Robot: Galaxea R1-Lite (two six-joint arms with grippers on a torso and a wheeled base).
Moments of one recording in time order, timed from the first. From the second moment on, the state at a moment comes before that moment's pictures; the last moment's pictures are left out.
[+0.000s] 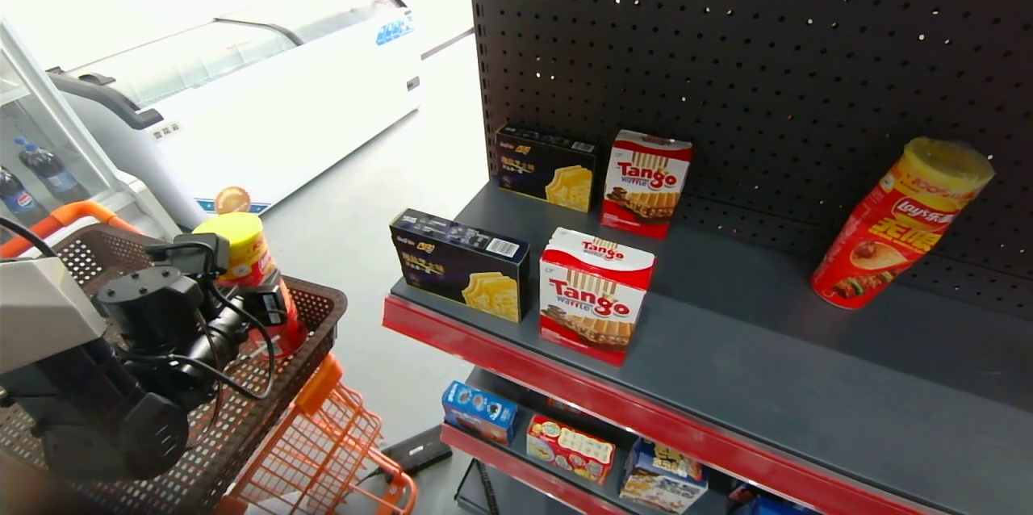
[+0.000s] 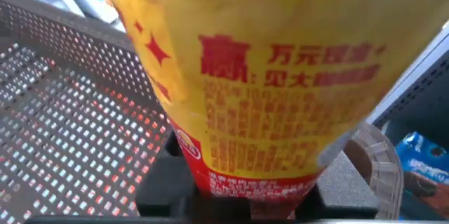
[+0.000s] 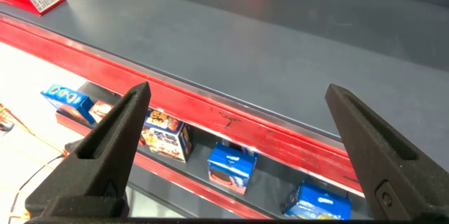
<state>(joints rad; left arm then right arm) 0.12 2.13 -0.56 -1.53 0.10 0.03 0.00 0.00 0.00 0.00 0.01 0.00</state>
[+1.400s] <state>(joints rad) -0.35 1.39 -0.50 -0.94 -0.22 0.00 0.00 0.00 0.00 0.00 0.01 0.00</state>
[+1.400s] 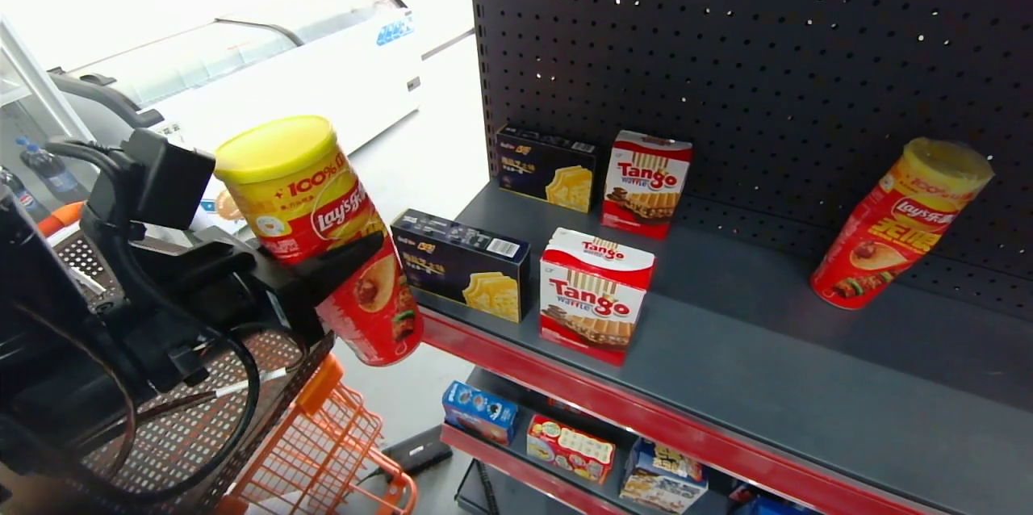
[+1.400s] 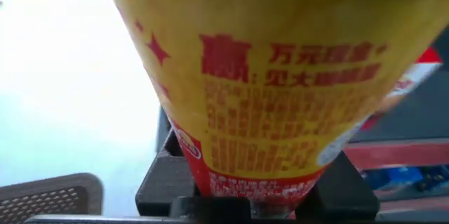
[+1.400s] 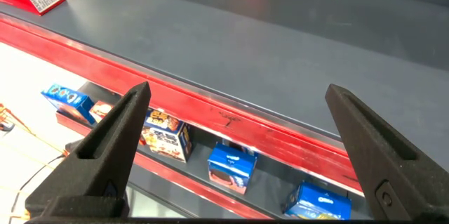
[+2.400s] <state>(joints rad) -0.63 1.32 -0.47 -0.88 -0.26 0.00 0.00 0.00 0.00 0.00 0.01 0.00</state>
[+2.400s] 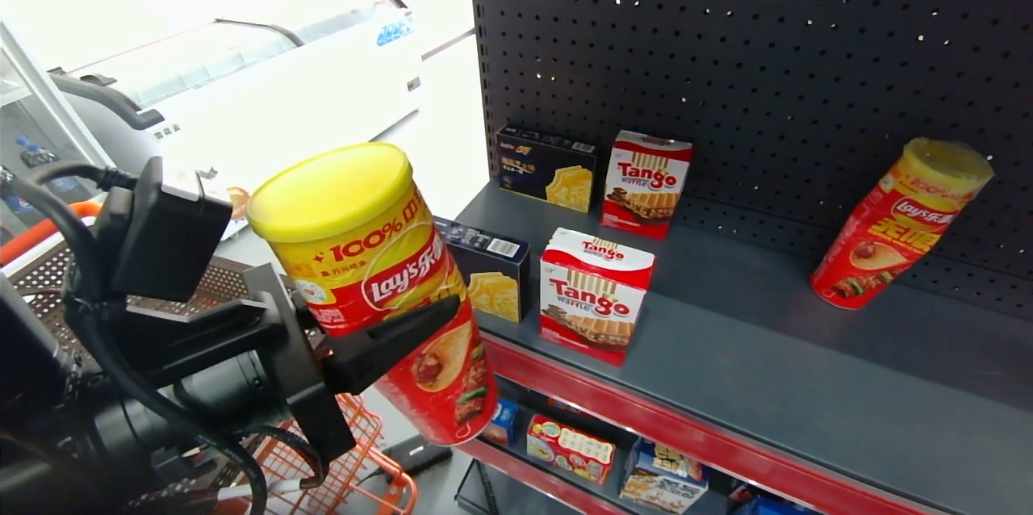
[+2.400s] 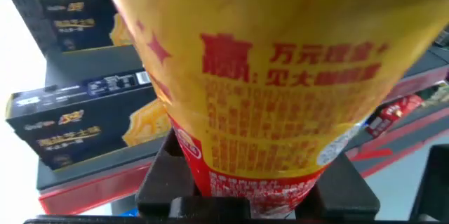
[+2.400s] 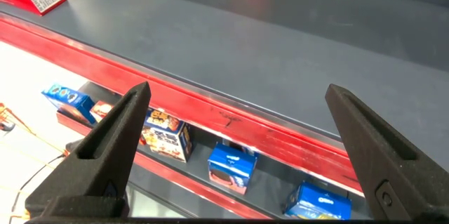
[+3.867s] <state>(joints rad) -0.66 1.33 -0.47 -0.89 -0.39 0.00 0.00 0.00 0.00 0.00 0.01 0.00</state>
